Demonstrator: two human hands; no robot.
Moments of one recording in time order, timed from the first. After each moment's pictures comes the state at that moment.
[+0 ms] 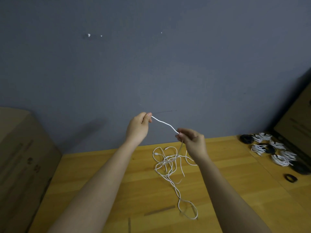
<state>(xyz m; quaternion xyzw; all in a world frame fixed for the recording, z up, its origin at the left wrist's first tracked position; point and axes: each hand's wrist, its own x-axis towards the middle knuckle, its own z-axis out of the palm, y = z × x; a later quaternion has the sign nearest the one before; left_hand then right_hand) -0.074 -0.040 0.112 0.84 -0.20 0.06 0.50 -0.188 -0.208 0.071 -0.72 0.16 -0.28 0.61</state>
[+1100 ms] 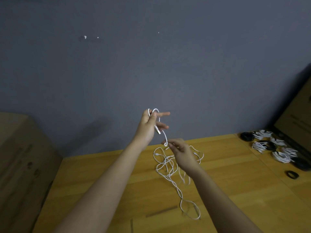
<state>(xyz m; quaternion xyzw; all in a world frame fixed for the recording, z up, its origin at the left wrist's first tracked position) -0.106 -0.057 0.132 0.62 -0.28 -0.10 0.72 -0.202 -0.165 0.066 -0.82 0.11 -0.21 0.53</state>
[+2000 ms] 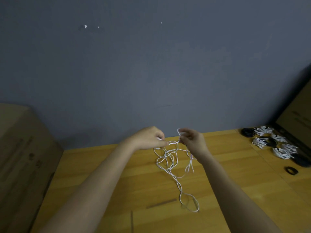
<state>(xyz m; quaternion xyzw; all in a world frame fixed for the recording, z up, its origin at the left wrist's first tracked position) -0.108 -0.030 0.122 0.85 -0.44 -0.18 0.25 -0.197 -0.209 0.062 -0.76 0.21 -0.20 0.58</state>
